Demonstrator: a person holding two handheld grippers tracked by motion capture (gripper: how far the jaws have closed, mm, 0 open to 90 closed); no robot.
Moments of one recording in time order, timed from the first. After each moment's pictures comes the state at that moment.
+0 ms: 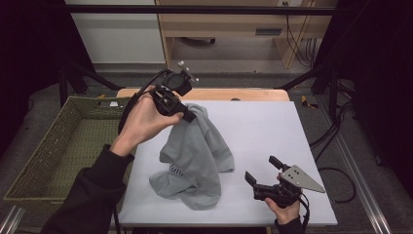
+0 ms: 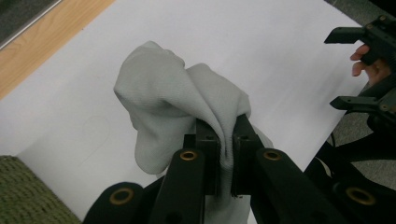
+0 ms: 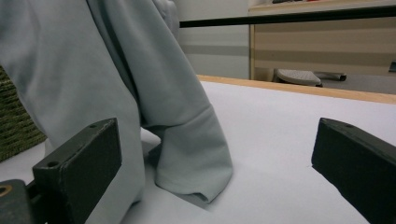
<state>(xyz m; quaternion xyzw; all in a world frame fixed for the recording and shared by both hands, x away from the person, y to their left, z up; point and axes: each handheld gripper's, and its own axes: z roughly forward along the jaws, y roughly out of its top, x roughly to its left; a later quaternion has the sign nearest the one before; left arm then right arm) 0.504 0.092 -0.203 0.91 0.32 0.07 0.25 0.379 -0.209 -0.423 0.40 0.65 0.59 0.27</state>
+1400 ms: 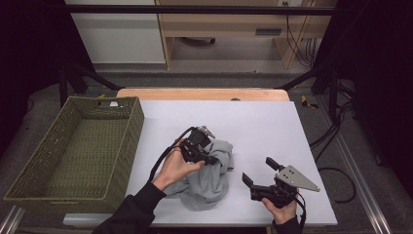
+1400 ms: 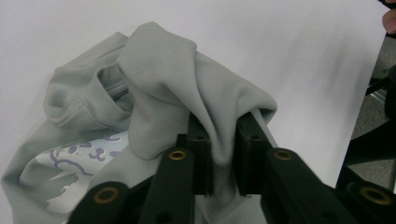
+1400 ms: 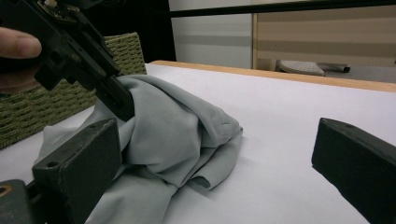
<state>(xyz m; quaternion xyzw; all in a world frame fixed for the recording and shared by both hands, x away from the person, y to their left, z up) 0.499 0.056 -0.378 0.91 0.28 -0.01 0.32 0.383 -0.203 -0.432 0.40 0.66 0.58 0.26</state>
